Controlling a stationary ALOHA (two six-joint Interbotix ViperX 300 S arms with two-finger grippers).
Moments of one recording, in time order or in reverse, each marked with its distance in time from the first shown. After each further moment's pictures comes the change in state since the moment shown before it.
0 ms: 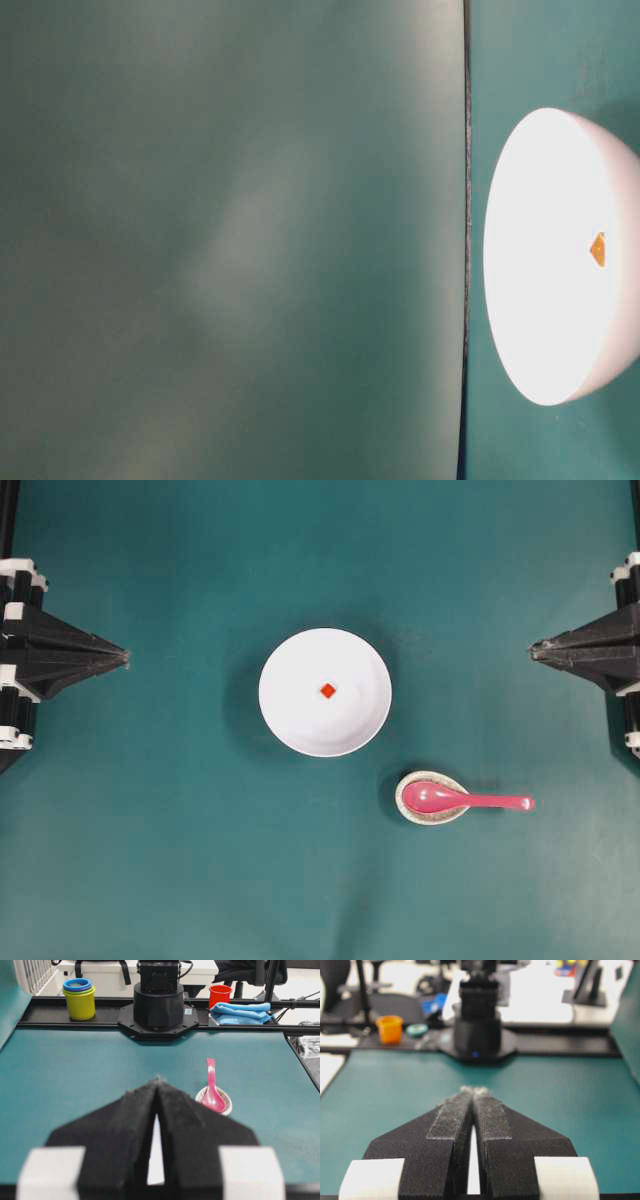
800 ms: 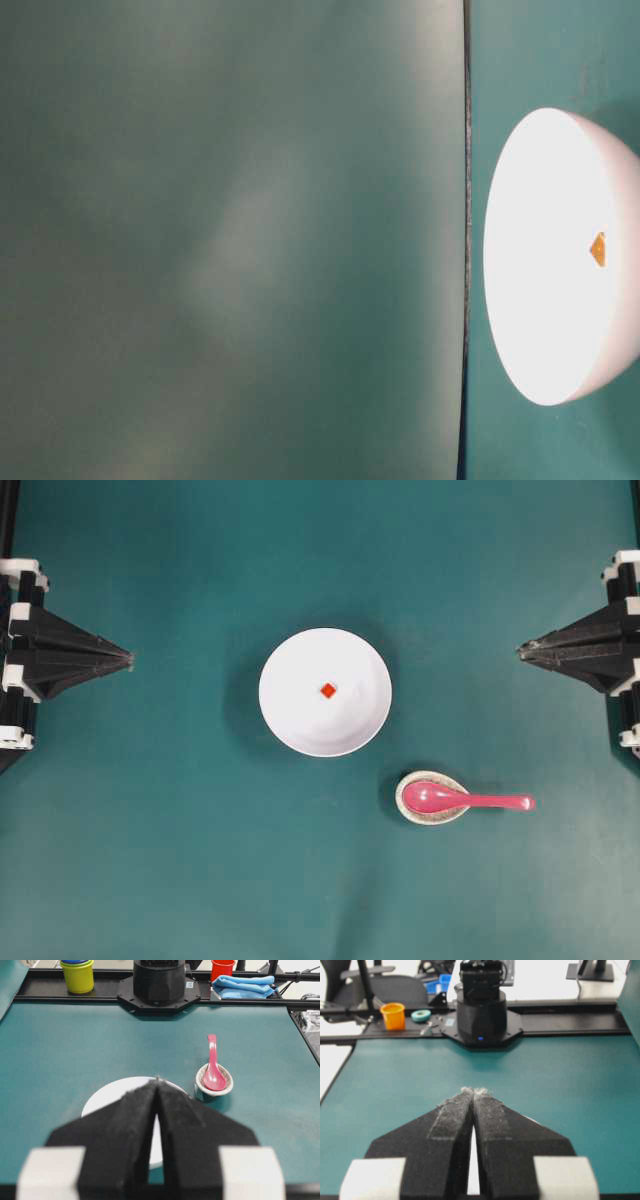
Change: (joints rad) left arm 0.003 0.002 -0.037 0.014 0.124 -0.014; right arm 0.000 0.038 -0.064 0.002 0.100 0.058
